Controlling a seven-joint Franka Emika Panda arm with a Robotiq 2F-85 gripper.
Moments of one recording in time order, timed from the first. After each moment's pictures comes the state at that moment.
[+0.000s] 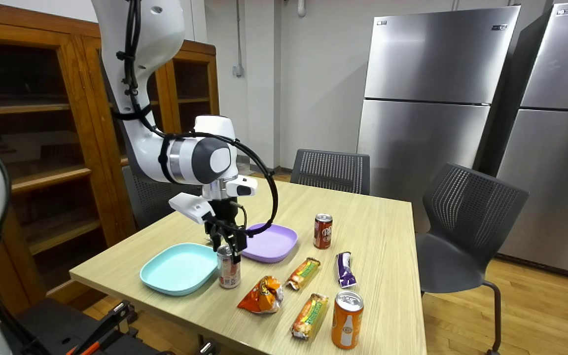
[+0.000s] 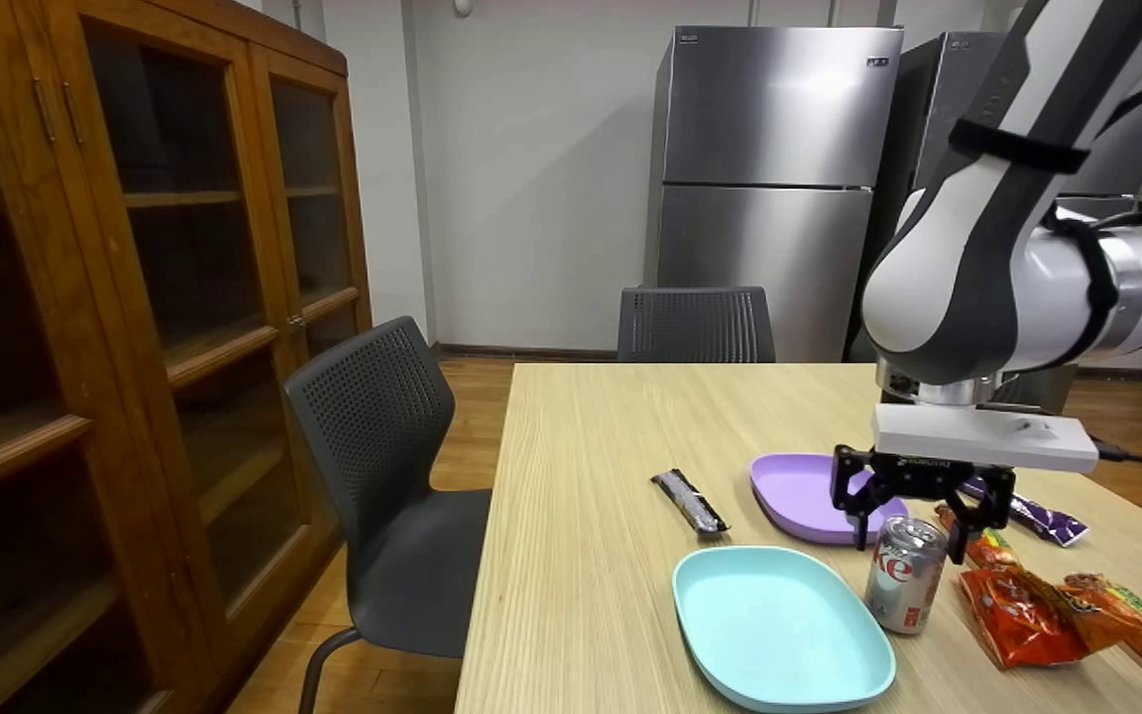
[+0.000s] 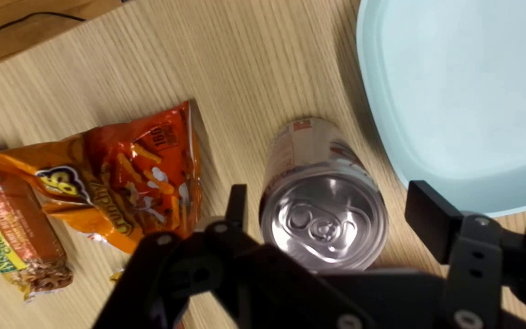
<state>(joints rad) 0.19 0.37 -0.14 -2.51 -0.07 2.83 0.42</state>
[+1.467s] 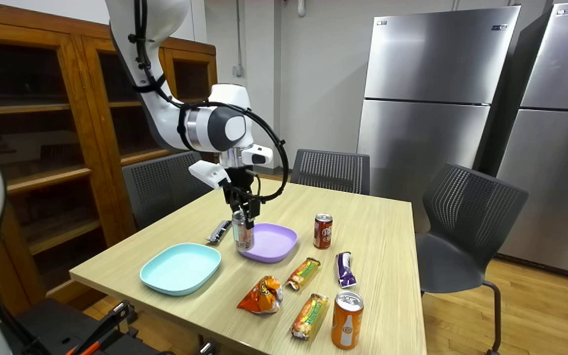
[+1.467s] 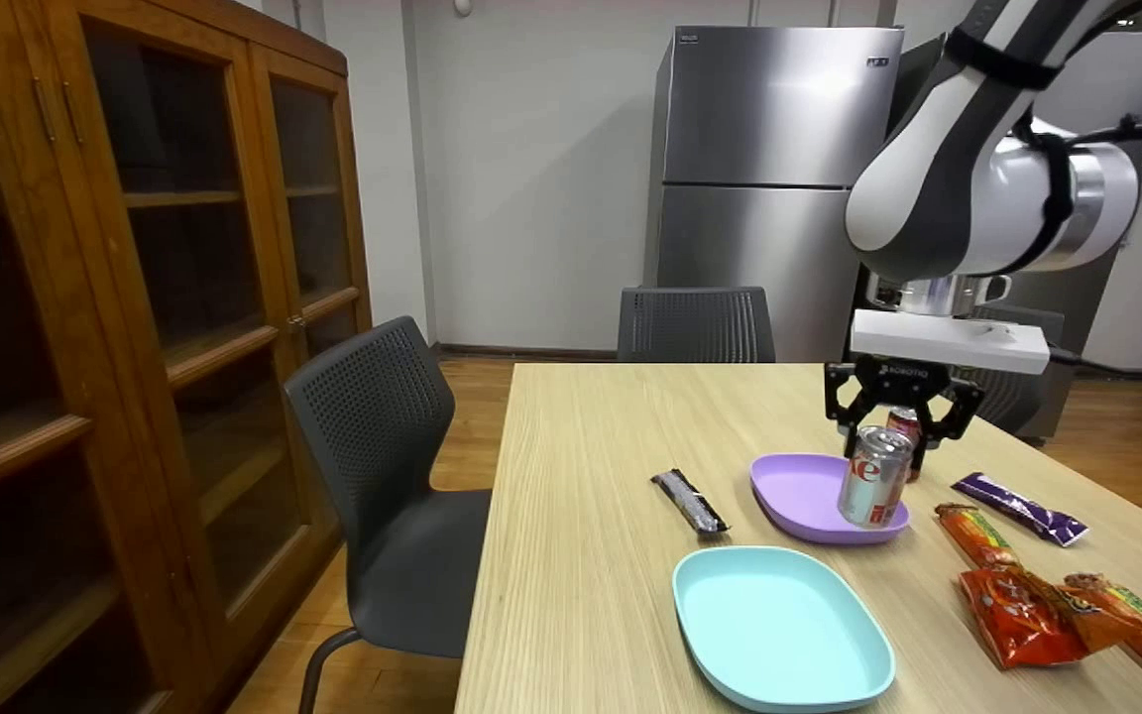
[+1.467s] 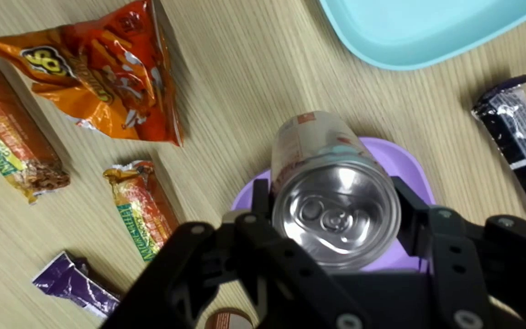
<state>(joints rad) 0.17 0.30 -0.15 -2.37 -0.01 2.73 0.43</state>
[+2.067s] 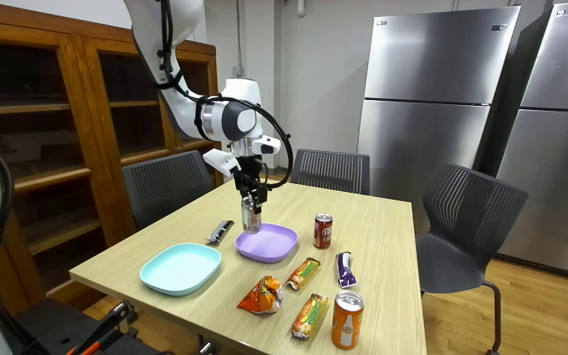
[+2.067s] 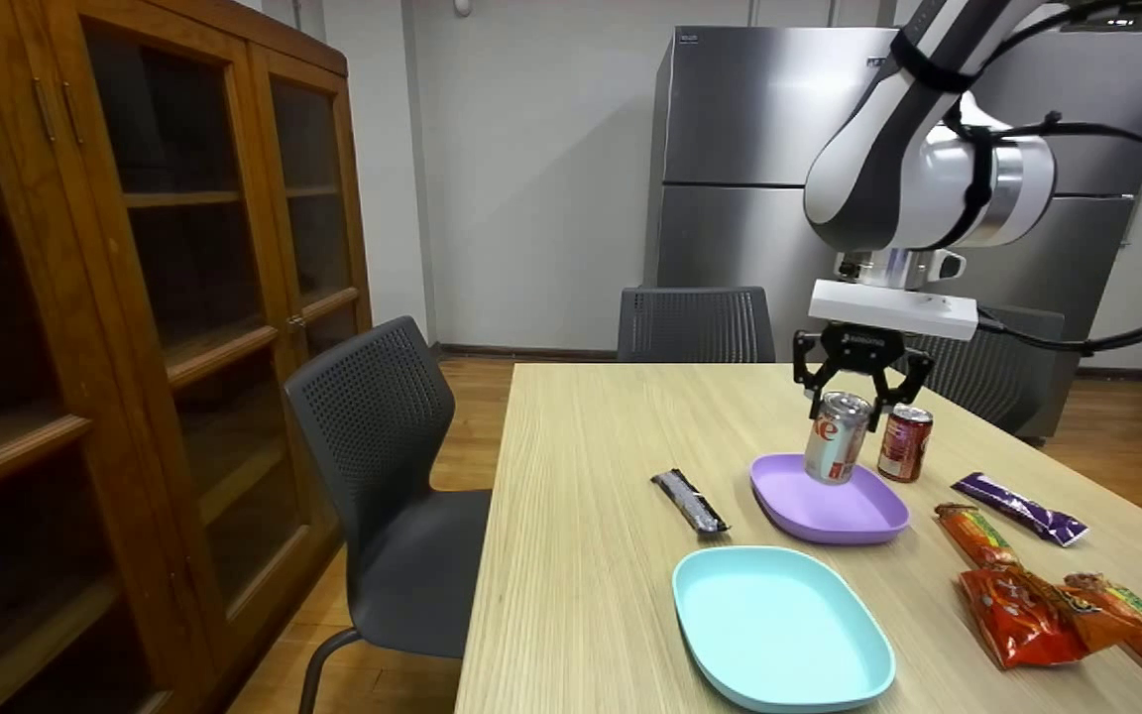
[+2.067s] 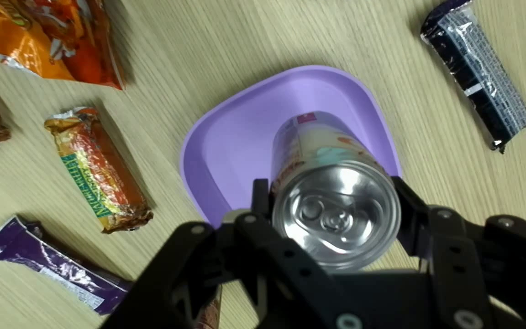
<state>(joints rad) 0.15 0.40 -0.12 -2.17 0.05 2.65 0.43</state>
